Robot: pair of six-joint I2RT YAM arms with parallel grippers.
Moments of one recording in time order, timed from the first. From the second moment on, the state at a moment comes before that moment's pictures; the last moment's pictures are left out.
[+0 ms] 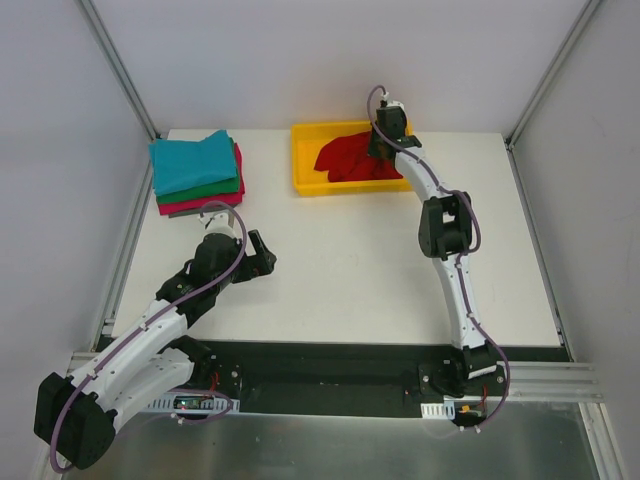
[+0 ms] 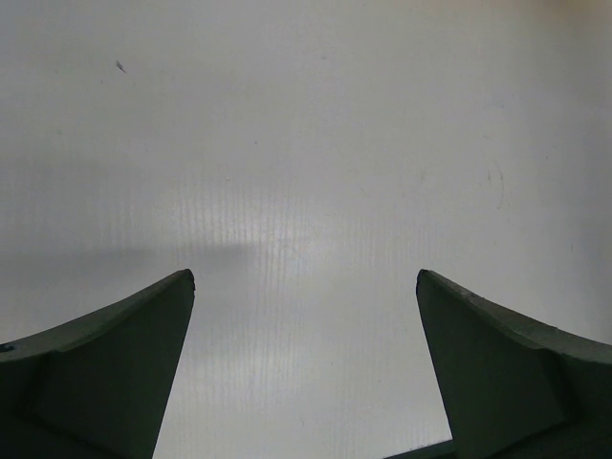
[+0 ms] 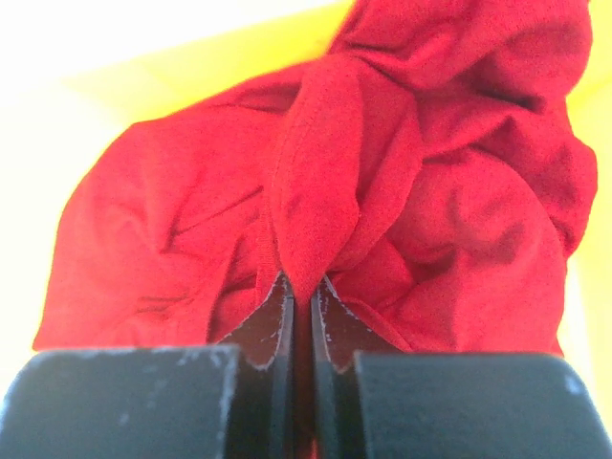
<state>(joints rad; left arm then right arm) -0.50 0.80 0.51 -0.32 -0.14 -0.66 0.31 2.64 2.44 -0.44 0.13 0.33</state>
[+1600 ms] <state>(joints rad) -0.50 0.79 0.49 -0.46 -0.11 -0.81 0.32 0.95 0.64 -0.35 0.34 0.42</state>
